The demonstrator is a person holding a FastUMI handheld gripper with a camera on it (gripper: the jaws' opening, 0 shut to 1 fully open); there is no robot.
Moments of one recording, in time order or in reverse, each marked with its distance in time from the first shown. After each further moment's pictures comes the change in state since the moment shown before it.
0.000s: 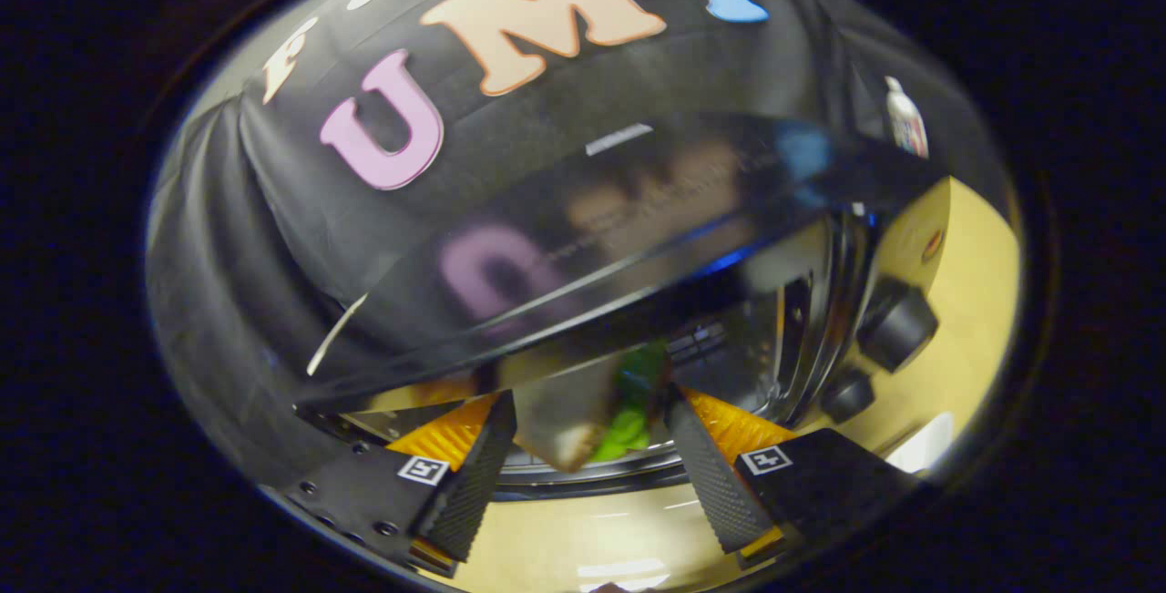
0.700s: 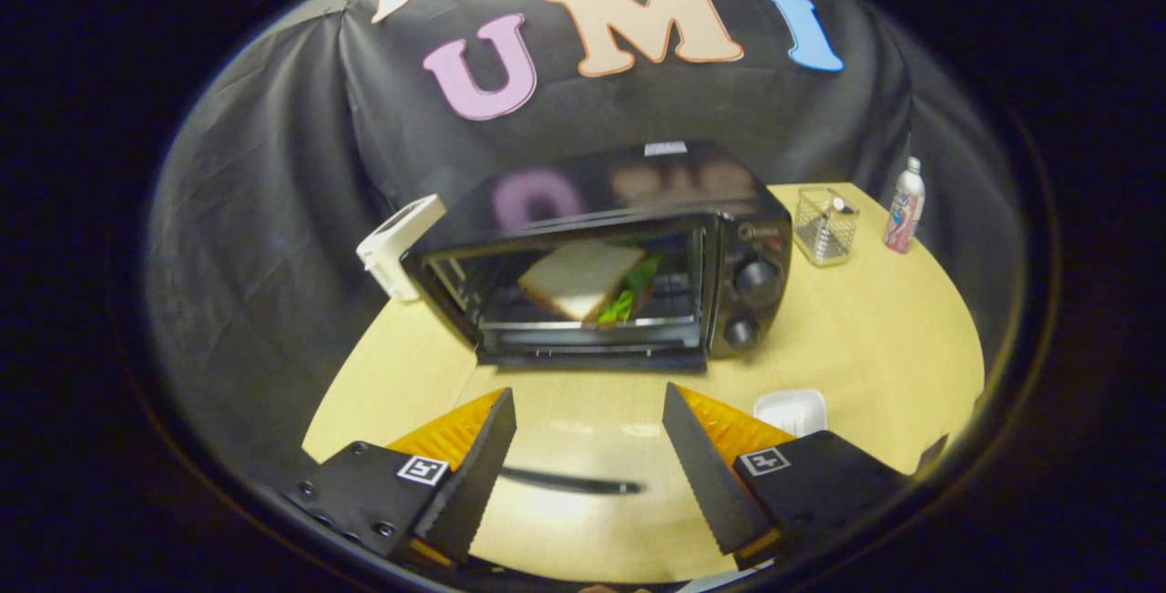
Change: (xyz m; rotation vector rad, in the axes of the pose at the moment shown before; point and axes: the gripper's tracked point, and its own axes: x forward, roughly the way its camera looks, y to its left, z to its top) arm -0.174 -0.015 -0.064 -0.224 0.234 0.074
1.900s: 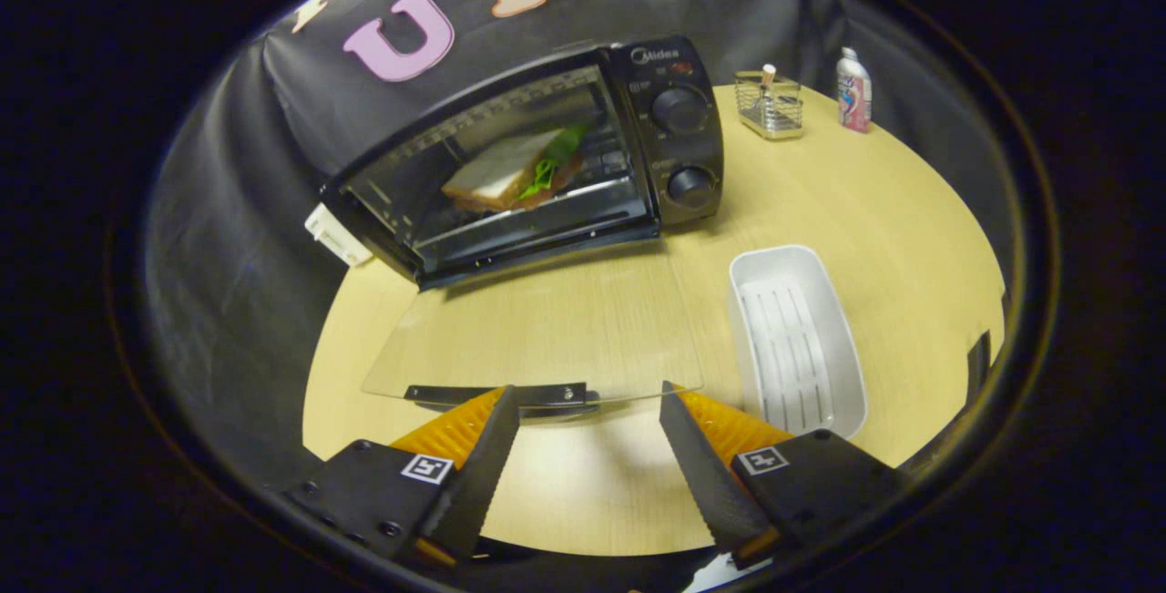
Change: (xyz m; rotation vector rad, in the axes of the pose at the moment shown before) arm 0.025 -0.034 -0.056 0.200 0.096 -0.094
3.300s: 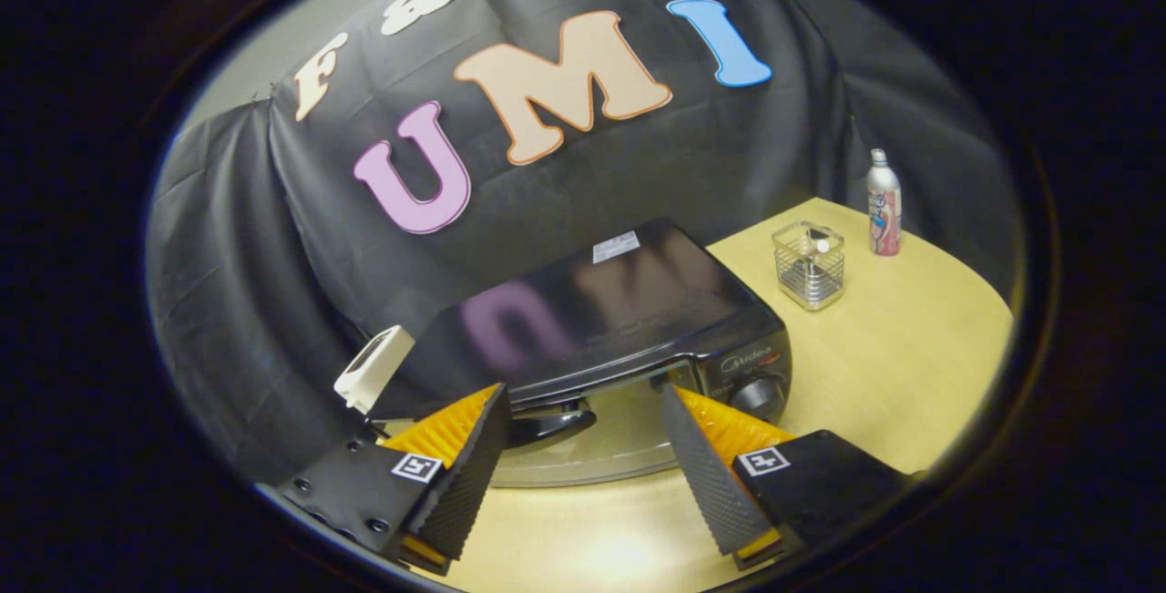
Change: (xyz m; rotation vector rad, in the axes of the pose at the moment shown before) arm 0.017 0.044 0.192 0.098 -0.423 0.074
